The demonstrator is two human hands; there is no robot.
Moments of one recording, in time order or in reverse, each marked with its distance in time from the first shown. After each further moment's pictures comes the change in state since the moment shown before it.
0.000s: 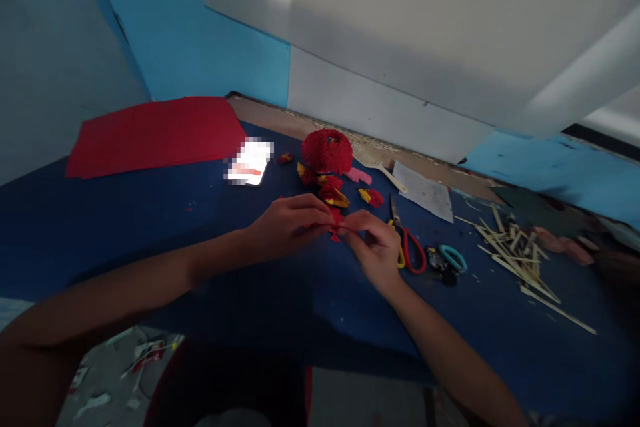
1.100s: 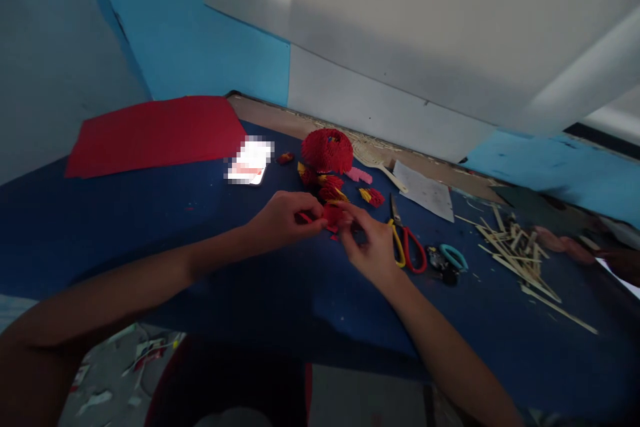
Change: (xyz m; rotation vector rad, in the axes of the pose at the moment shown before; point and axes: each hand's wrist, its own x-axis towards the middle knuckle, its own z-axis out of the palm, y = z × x) left_hand 0.003 -0.004 -0.001 -0.145 -0.153 -0.511; right_hand 0.001 0.003 -0.002 -0.363 -0.133 0.022
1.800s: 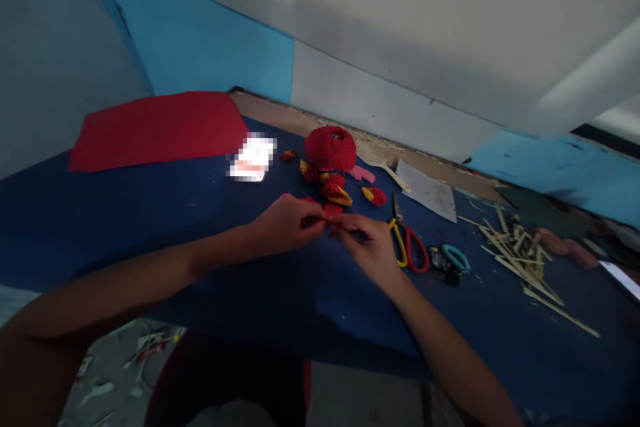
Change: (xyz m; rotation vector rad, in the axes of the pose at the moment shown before) left_hand -0.003 0.004 0.001 0.177 -0.152 -0.085; right_hand -0.003 -0.001 0.003 0.296 -0.118 0.128
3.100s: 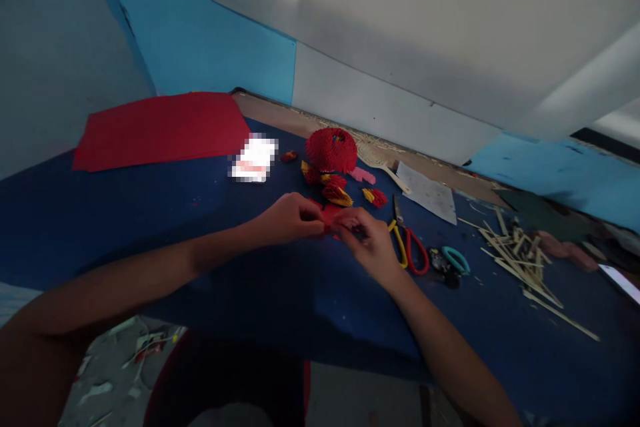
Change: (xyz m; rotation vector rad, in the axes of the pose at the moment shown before) left_hand 0.006 -0.006 -0.002 -0.322 -0.105 -0.177; right_hand 0.005 0.002 -0.005 -0.119 -0.048 -0.098
